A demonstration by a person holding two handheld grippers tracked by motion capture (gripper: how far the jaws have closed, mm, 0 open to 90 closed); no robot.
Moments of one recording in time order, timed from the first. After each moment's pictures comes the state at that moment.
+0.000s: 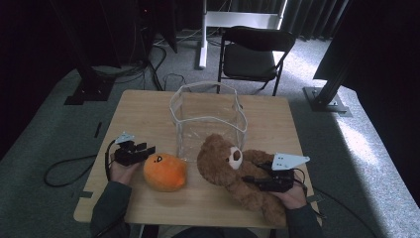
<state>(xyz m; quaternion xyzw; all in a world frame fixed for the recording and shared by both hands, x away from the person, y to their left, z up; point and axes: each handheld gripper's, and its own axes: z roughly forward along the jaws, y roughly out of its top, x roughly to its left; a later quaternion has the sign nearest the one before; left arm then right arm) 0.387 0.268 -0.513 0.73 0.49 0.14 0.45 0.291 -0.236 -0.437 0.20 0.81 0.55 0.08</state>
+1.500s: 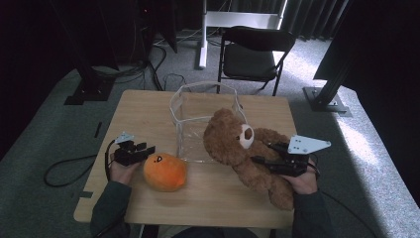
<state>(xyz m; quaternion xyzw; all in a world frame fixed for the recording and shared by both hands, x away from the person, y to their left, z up) 0.386 0.269 -0.512 0.73 0.49 0.13 0.44 0.303 -0.252 -0.373 0.17 0.78 0.58 0.14</state>
